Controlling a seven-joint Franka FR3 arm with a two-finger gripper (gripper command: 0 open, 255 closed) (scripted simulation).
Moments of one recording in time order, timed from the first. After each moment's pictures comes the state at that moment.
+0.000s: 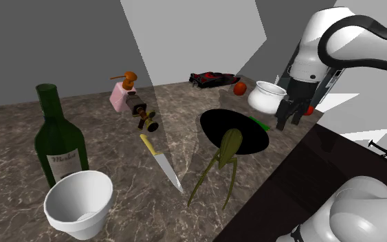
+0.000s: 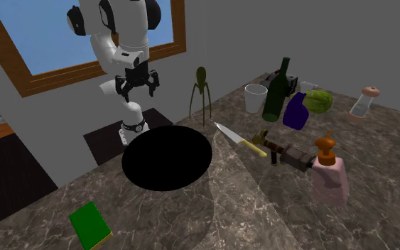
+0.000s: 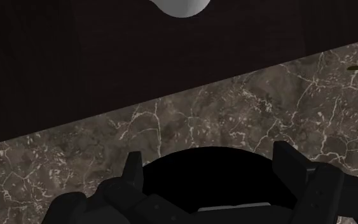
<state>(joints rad) -0.01 -0.75 -0.05 -2.38 -0.08 1.45 0.08</state>
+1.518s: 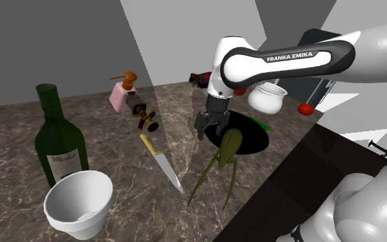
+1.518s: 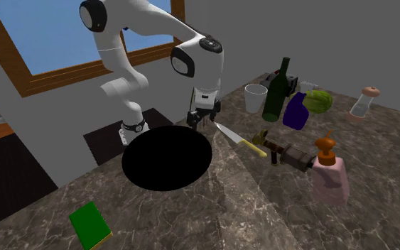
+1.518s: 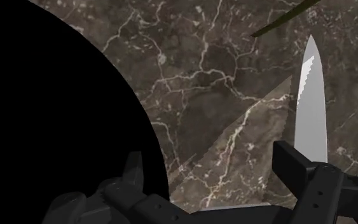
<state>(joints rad) 0.13 -0.16 0.11 -2.19 0.14 1.89 0.24</state>
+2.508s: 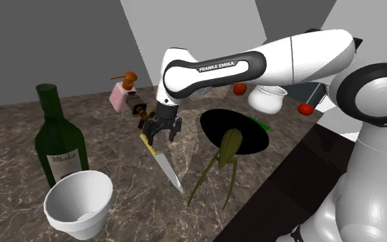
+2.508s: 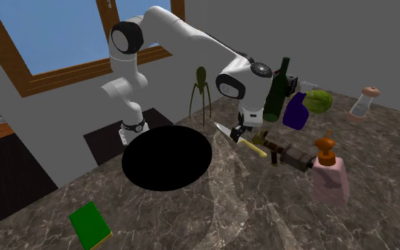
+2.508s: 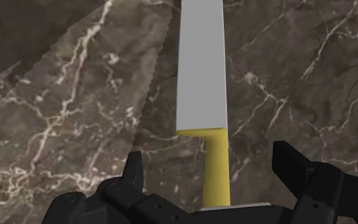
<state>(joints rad) 0.22 0.33 0.19 -1.77 0.16 1.99 0.33</state>
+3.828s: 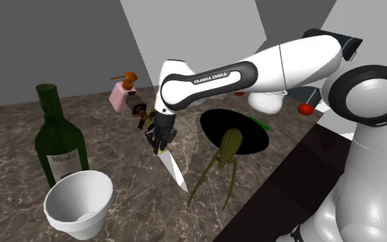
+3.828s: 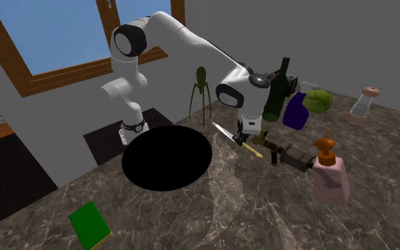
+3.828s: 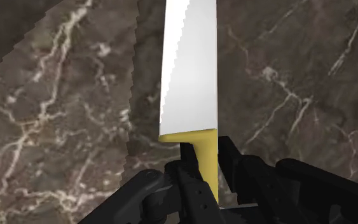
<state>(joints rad) 0.23 0.37 0.19 -1.81 0.16 2.08 0.33</state>
